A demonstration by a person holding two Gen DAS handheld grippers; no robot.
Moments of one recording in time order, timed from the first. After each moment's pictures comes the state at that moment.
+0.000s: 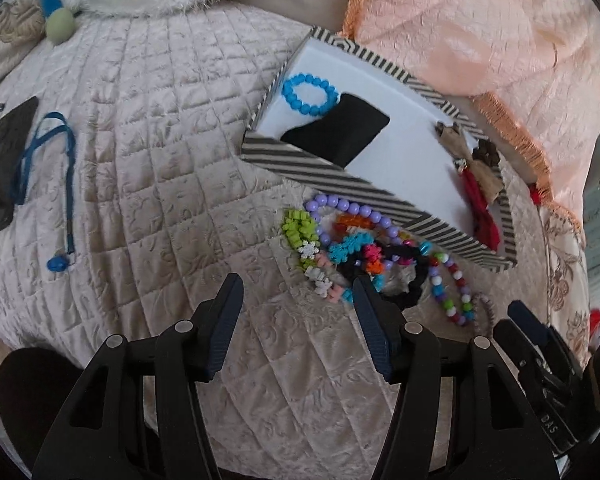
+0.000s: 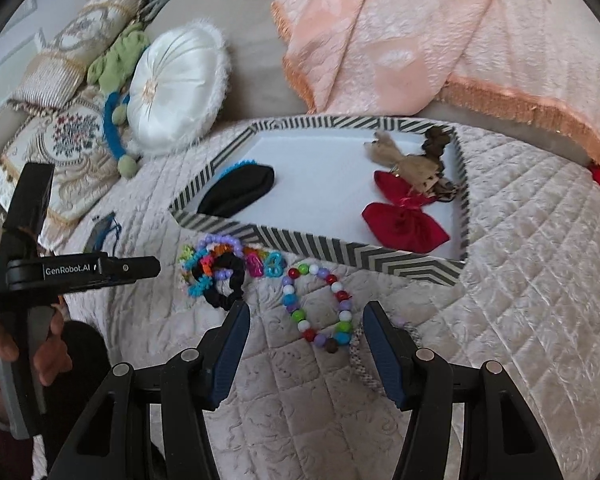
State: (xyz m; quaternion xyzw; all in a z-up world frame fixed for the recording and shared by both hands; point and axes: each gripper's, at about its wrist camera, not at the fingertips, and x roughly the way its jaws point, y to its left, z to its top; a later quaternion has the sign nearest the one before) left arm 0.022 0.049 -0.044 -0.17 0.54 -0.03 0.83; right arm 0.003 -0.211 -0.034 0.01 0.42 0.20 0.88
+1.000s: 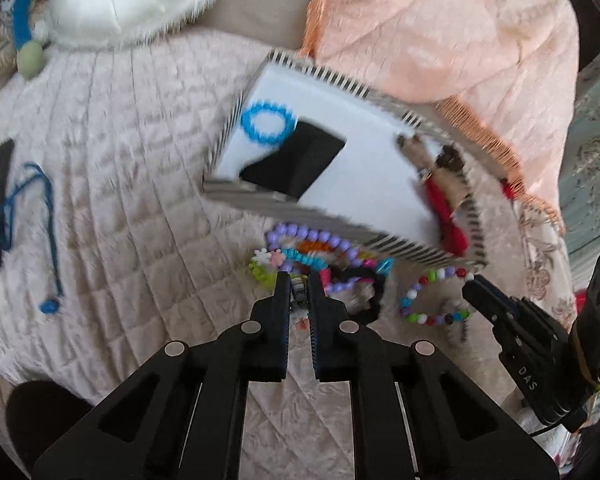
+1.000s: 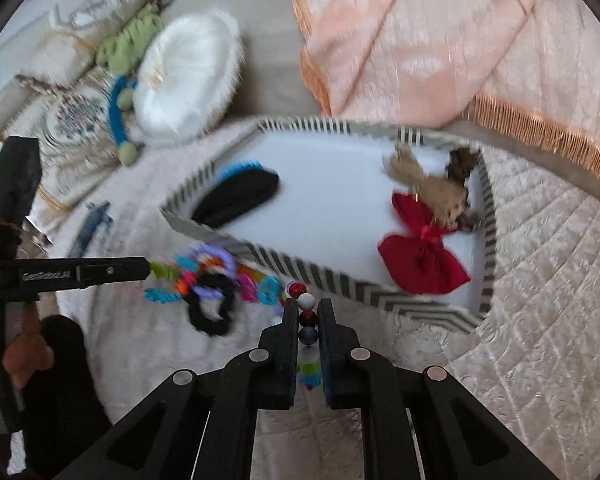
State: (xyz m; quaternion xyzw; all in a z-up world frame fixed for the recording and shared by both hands) left arm 0.030 0.045 -0.008 -0.16 0.50 -0.08 0.85; right arm 0.020 -0.204 -0.018 -0.01 0.40 0.23 0.89
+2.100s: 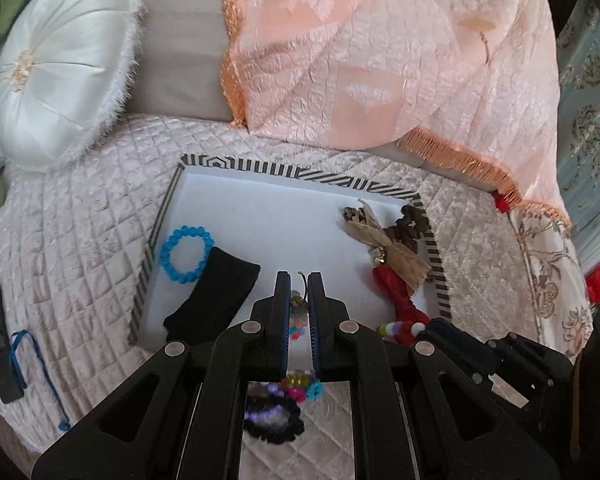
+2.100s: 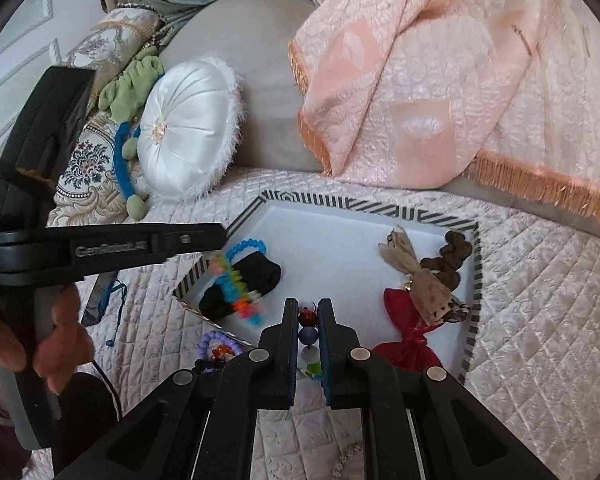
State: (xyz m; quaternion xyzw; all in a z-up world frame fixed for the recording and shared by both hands) left arm 0.131 -0.036 0.047 -0.07 0.47 -0.09 0.88; right arm 0.078 -0.200 0.019 0.02 0.38 0.23 0.89
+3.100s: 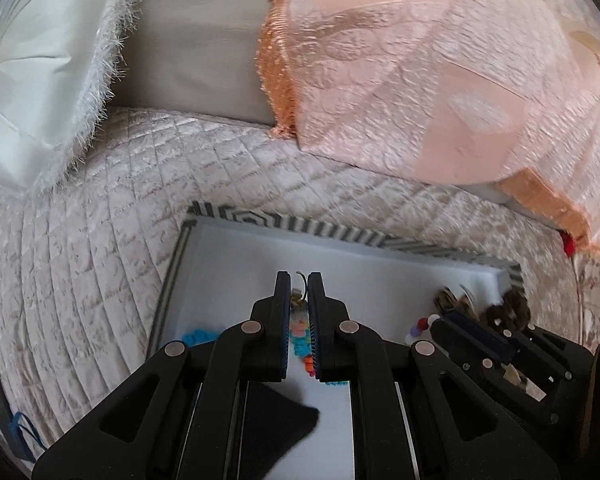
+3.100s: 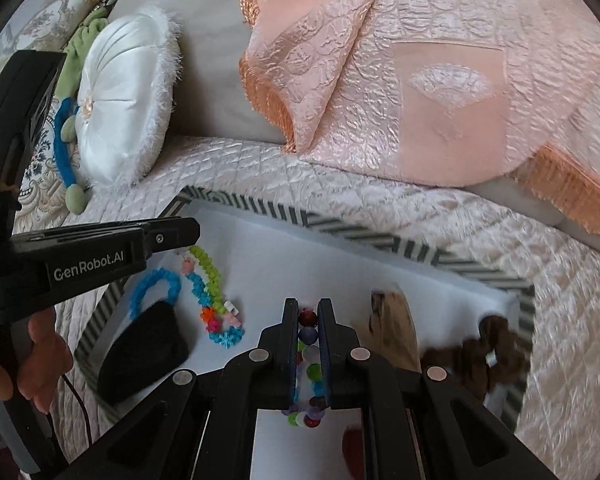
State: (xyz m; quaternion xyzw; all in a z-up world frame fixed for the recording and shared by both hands) left arm 0.271 -0.018 -0.007 -0.07 0.50 -0.02 0.86; right arm 0.241 -0.178 -0.037 -0.01 0.46 0.22 0.86
